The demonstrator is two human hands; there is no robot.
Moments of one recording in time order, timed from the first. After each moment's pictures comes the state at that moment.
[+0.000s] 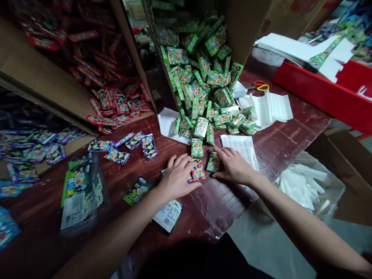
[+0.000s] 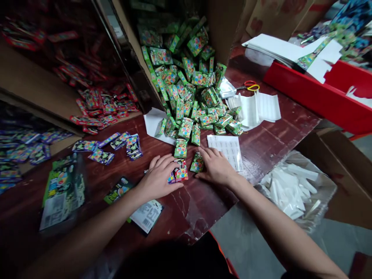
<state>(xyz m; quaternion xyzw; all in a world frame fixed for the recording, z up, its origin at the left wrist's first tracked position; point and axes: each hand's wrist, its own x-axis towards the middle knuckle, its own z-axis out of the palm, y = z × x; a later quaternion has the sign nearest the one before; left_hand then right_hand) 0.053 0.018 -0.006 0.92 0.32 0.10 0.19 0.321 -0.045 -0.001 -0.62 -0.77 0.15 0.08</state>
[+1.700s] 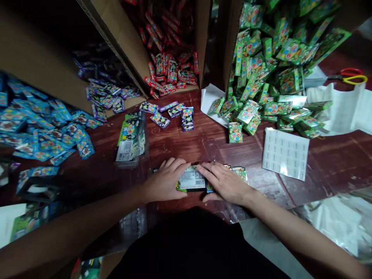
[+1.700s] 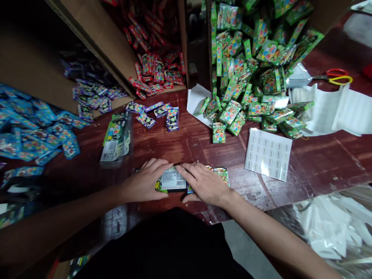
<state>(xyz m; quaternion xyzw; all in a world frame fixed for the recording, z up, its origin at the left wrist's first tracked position) -0.072 -0.064 0.006 0.88 0.42 -0.03 0.24 0.199 -0.080 -0.034 -0.31 -0.92 0.19 0.12</state>
